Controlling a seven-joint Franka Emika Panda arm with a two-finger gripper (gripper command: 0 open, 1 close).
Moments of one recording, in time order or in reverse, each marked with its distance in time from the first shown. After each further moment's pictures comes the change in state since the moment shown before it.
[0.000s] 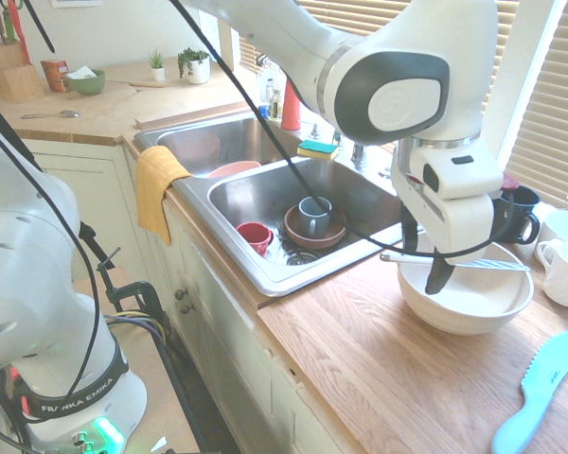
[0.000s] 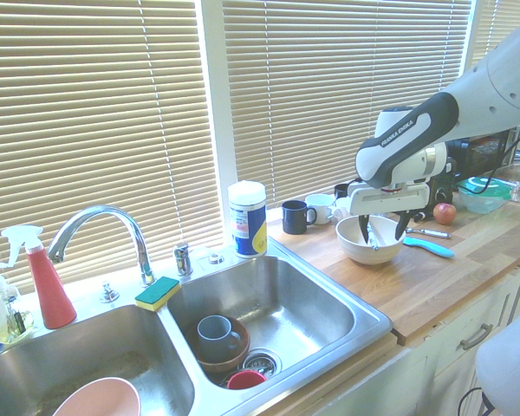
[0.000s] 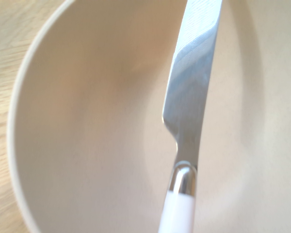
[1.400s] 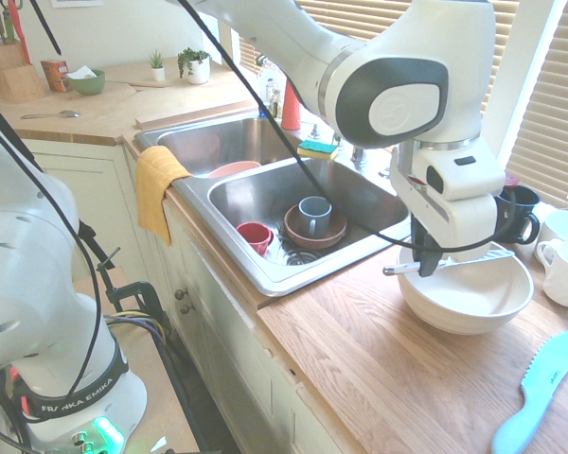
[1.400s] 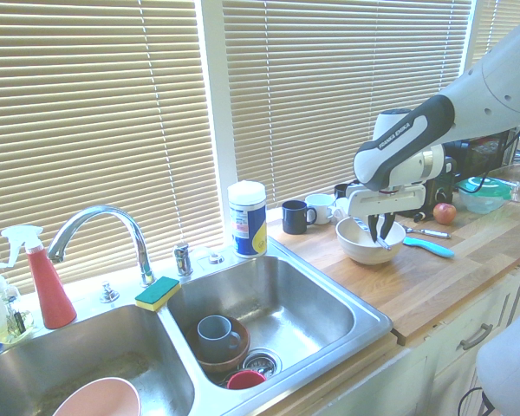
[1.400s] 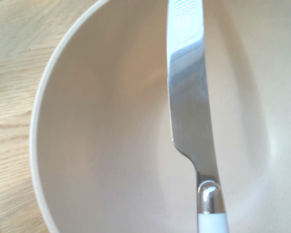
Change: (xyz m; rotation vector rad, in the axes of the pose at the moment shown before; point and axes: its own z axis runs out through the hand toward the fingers) arm -0.003 -0.005 -0.004 0.021 0.007 -0.052
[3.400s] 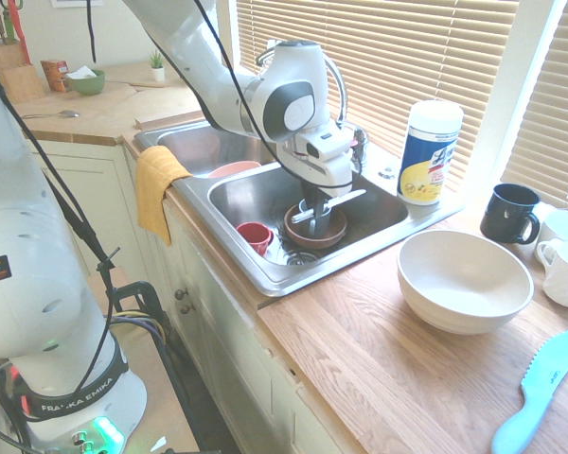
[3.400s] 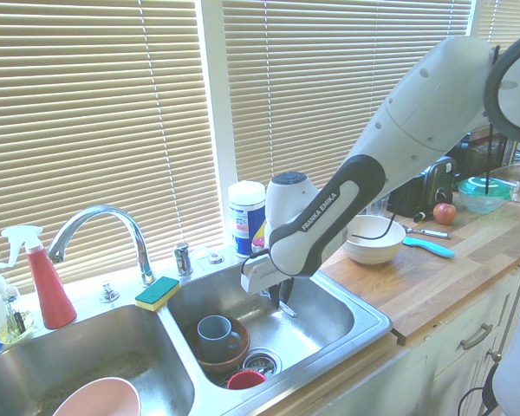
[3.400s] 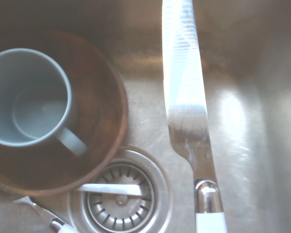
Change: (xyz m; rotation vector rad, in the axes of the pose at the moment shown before) arm -0.279 -0.118 0.082 0.090 -0.049 -0.433
